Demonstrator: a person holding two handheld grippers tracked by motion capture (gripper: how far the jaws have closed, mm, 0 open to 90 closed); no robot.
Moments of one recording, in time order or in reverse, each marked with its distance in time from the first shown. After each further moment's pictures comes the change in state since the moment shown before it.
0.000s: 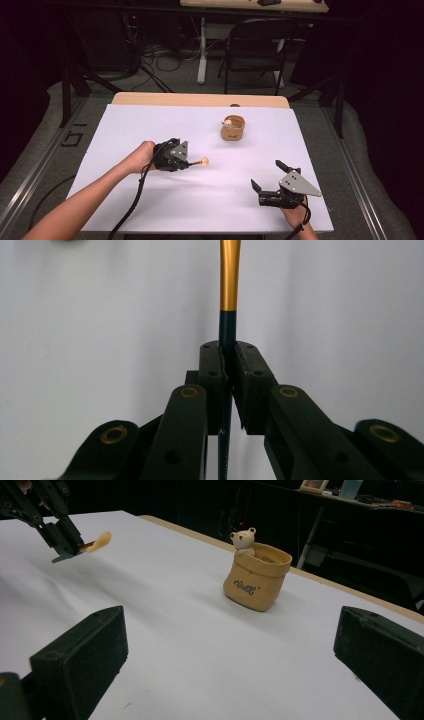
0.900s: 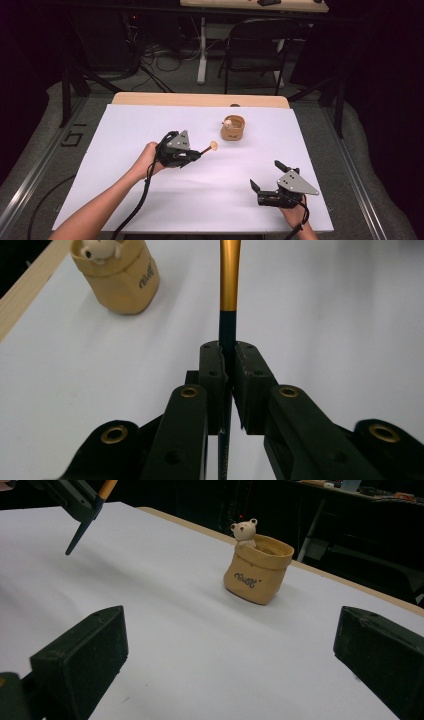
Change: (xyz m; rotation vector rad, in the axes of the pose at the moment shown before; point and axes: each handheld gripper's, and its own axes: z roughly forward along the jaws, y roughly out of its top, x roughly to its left) left arm -0.002 0.011 -0.008 -0.308 0.102 -0.211; right arm 0.001 -0.002 0.003 0.030 -0.003 -0.002
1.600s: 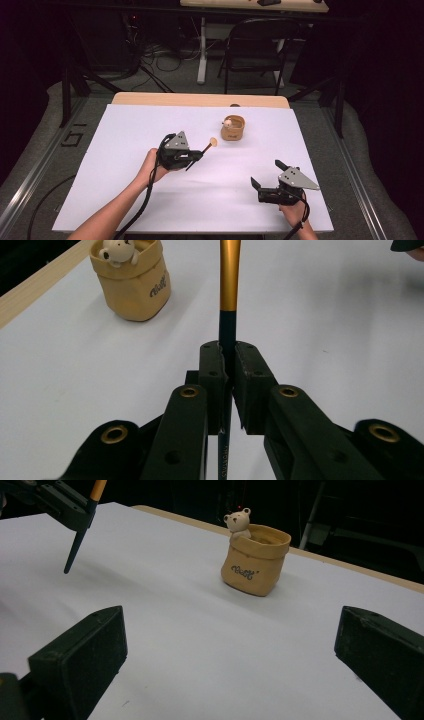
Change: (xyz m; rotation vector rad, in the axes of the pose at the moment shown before) left arm -0.007 -0.010 0.010 -0.096 0.035 -0.136; right arm -0.007 0.000 0.006 0.024 -0.003 0.078
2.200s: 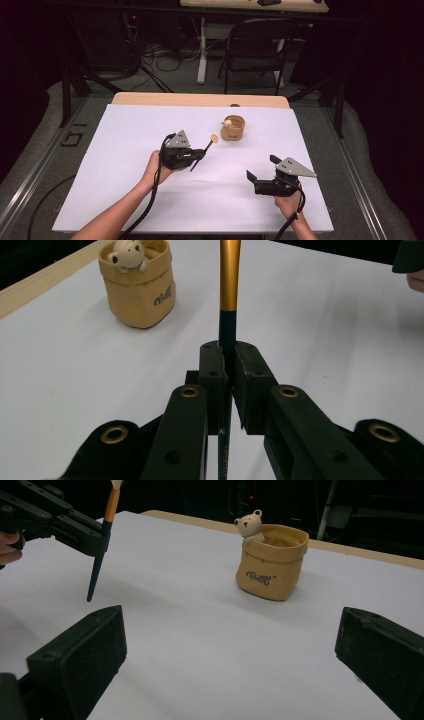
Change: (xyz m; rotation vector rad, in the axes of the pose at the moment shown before) left arm -0.002 -0.001 0.007 -0.059 0.014 -0.086; right arm -0.002 0.016 0.018 0.031 0.061 0.103
